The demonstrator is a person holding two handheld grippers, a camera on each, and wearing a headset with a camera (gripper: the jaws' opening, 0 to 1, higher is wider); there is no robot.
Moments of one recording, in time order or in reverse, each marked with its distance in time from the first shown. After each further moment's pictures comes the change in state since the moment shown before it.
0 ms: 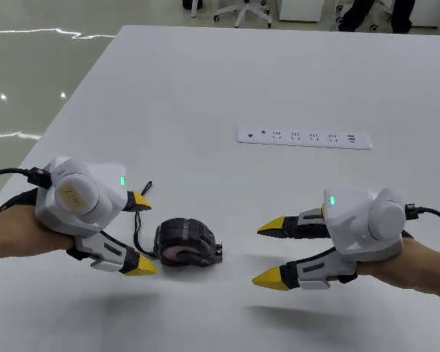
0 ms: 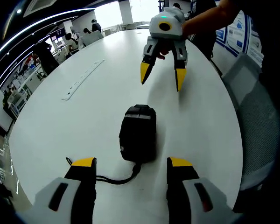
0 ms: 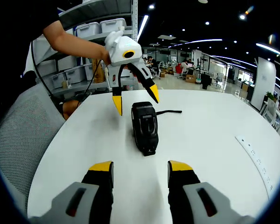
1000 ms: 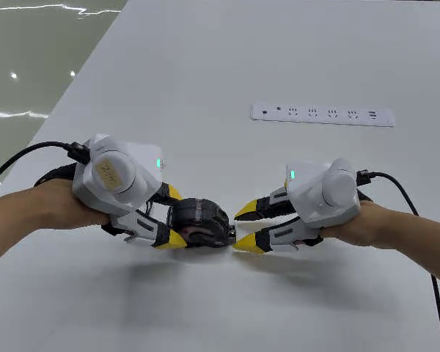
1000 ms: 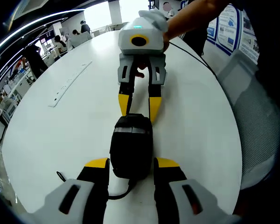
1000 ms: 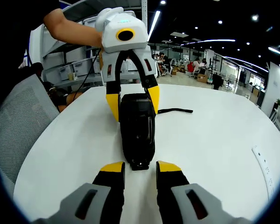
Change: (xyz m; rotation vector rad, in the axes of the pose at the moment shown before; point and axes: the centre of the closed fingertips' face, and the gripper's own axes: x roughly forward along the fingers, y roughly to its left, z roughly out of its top) left arm 0.023 -0.010 0.014 0.041 -0.008 -0.088; right arm 0.059 -0.015 -0.003 -0.071 0.041 0.094
